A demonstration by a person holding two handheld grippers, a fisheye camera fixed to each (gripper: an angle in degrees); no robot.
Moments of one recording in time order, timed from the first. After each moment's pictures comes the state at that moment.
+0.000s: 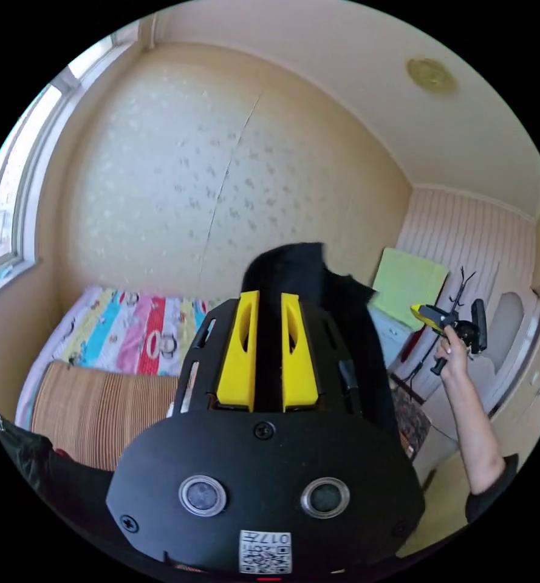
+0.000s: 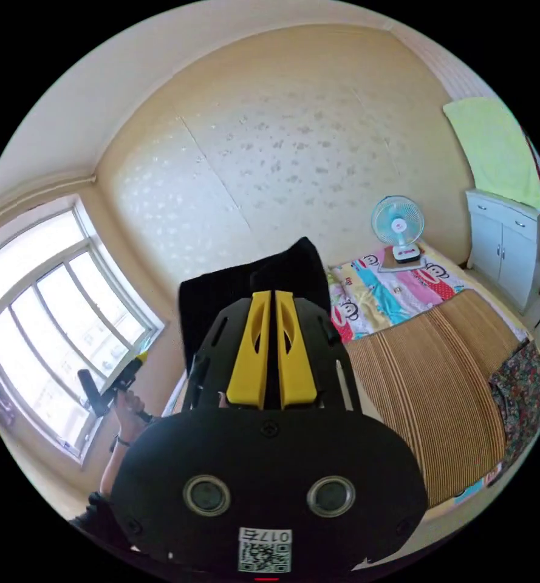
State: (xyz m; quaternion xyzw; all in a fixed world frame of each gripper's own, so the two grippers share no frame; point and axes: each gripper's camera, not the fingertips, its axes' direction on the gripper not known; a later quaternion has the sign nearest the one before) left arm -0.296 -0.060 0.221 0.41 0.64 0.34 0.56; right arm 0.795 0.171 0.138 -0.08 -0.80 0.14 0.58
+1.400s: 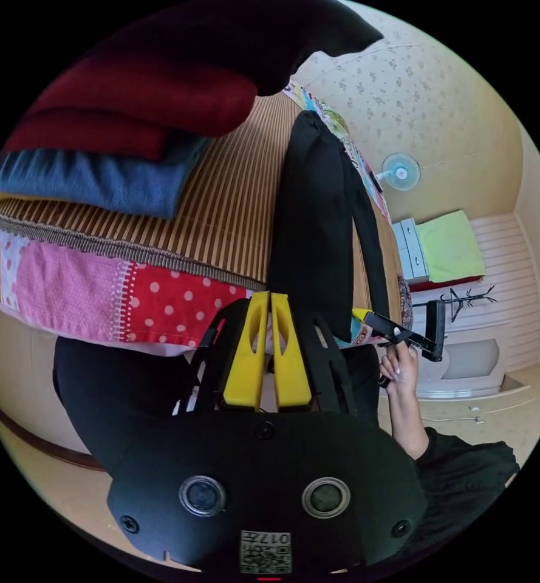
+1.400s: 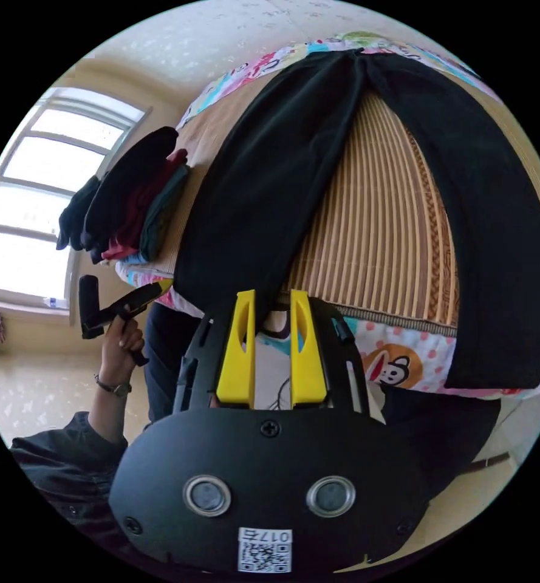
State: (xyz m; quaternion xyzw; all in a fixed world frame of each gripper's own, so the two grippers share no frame) left arm -0.245 -0.083 0.697 0.00 0.58 0.37 0.73; right arm 0.548 0.682 0.092 -0.32 -0.78 -0.26 0.46
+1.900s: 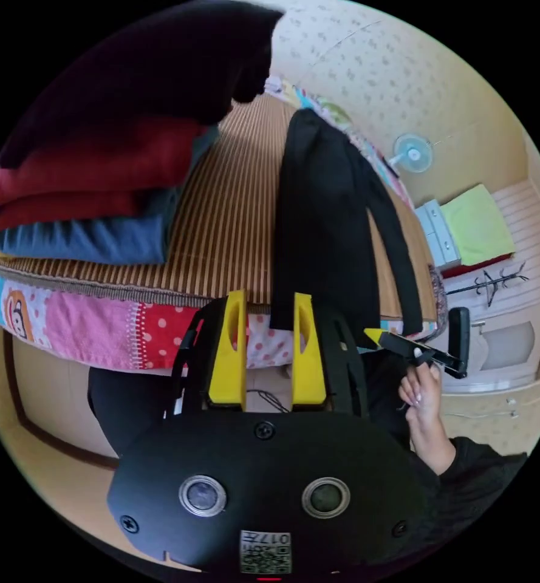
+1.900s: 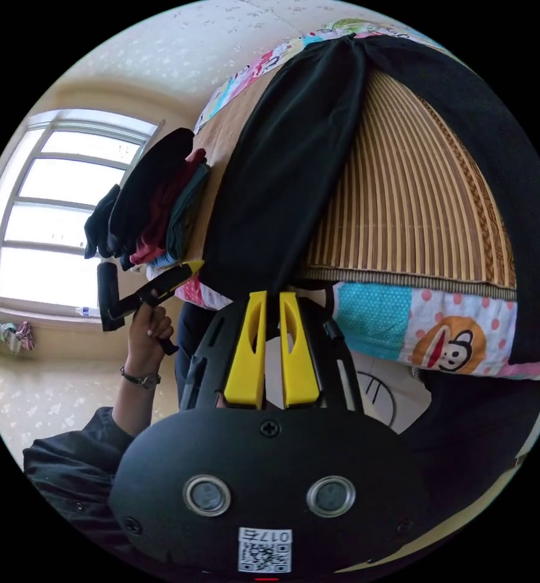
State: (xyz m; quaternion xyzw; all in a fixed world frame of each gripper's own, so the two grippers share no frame) left arm -0.216 -0.075 0.681 0.06 0.51 0.39 0.77; right arm 0.578 0.693 0.123 -0.36 -0.81 -0.22 0.40
